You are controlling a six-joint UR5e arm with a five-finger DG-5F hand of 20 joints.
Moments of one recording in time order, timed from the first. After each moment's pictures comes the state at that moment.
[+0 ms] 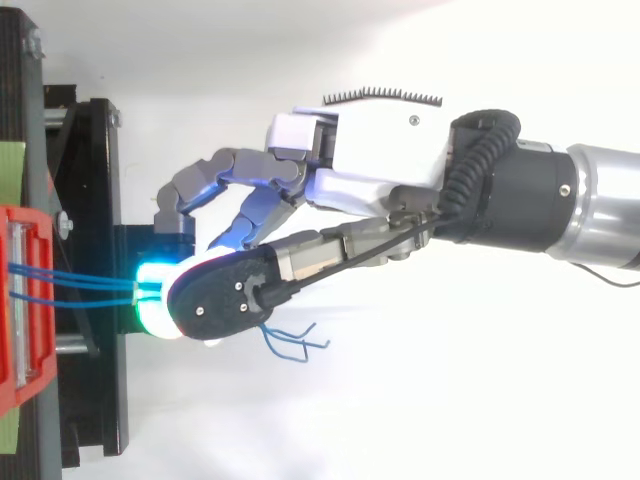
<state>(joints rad) 0.13 -2.30 -1.19 -2.80 -1.34 0.03</state>
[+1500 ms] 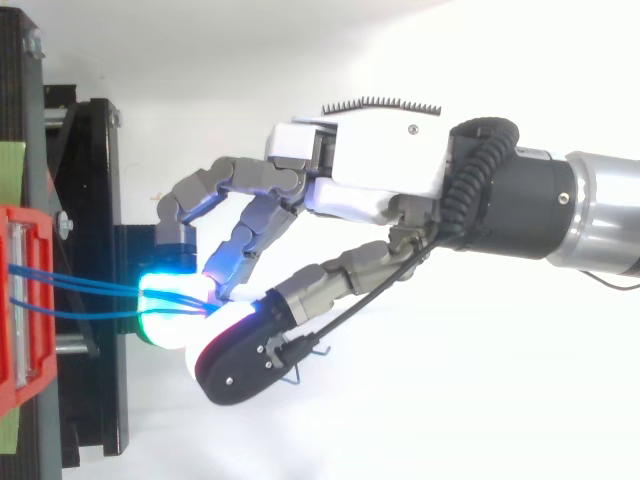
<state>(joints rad) 0.13 -2.30 -1.19 -2.80 -1.34 0.03</state>
